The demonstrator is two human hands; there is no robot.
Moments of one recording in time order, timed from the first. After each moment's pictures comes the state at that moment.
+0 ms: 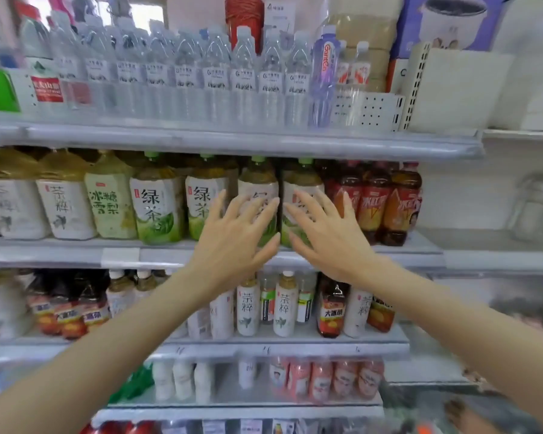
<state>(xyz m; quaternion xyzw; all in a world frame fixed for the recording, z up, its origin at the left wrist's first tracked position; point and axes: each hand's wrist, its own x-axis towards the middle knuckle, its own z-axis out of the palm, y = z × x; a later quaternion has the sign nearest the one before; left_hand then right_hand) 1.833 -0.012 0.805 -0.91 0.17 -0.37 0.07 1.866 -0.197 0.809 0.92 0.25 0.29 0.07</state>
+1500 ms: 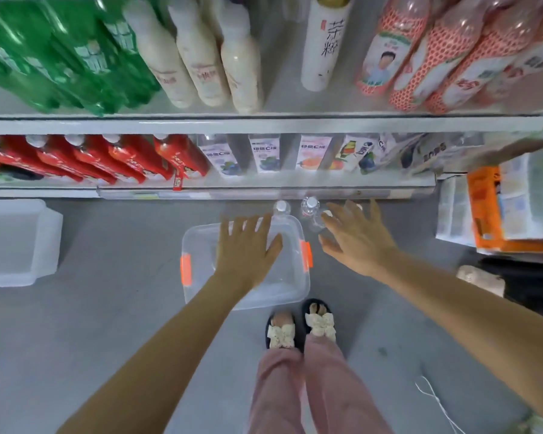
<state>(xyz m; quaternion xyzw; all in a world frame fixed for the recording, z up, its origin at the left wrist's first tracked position) 1.755 0.082 0.214 -0.97 0.03 0.25 -0.02 1.801 -0.123 0.201 0.93 0.27 -0.24 0.10</state>
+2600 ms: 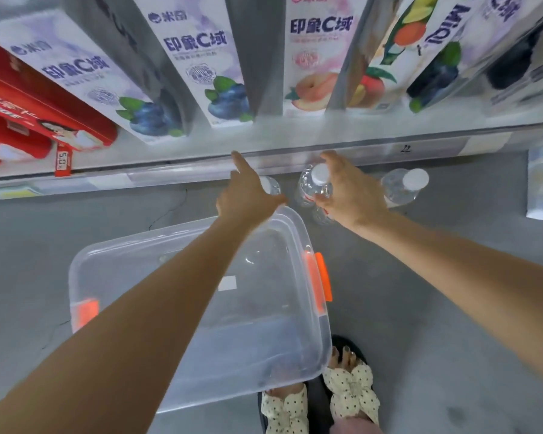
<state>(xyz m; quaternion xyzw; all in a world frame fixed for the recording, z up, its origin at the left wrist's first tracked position) 1.893 0.049 -0.128 -0.91 -0.17 0.30 -0.25 1.895 -0.116 -0.140 0.96 0.08 -0.19 -0.18</state>
